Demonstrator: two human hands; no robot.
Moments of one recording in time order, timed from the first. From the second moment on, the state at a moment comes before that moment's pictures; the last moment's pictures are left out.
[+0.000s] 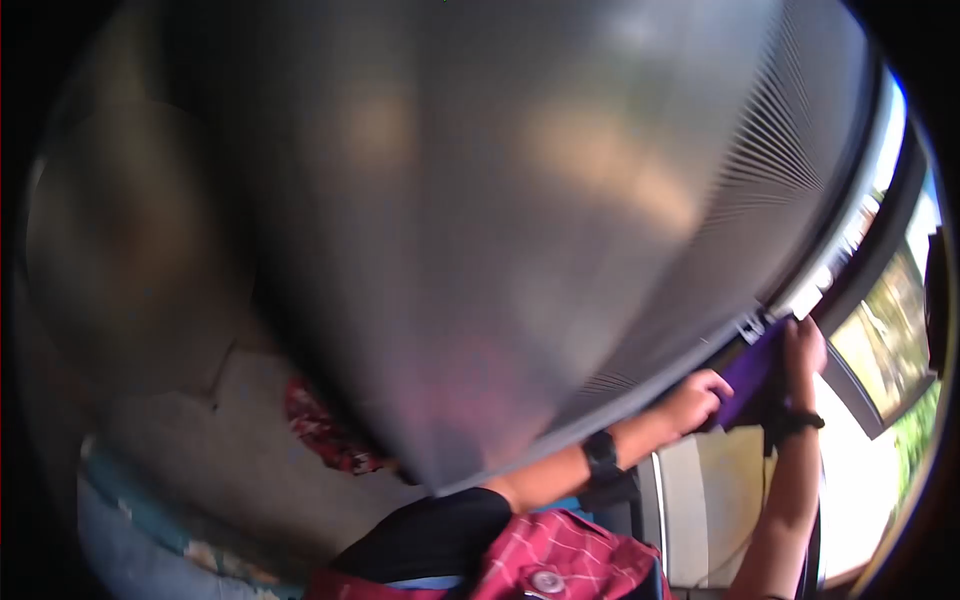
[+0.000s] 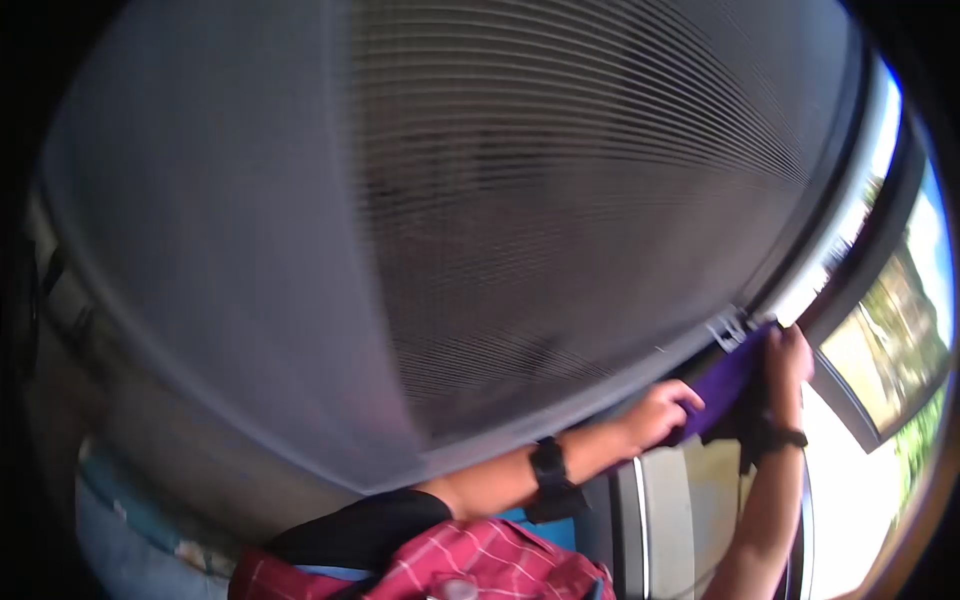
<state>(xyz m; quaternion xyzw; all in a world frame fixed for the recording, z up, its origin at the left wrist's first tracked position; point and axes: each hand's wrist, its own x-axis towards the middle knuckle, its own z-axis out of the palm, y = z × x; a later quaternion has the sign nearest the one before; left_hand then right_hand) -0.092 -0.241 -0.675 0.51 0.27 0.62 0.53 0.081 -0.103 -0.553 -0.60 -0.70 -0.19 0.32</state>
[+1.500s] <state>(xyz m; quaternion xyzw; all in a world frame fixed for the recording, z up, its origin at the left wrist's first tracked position) -0.044 -0.237 -0.668 0.37 0.29 0.60 0.65 0.098 -0.076 -0.501 -0.66 -0.61 0.21 0.40</state>
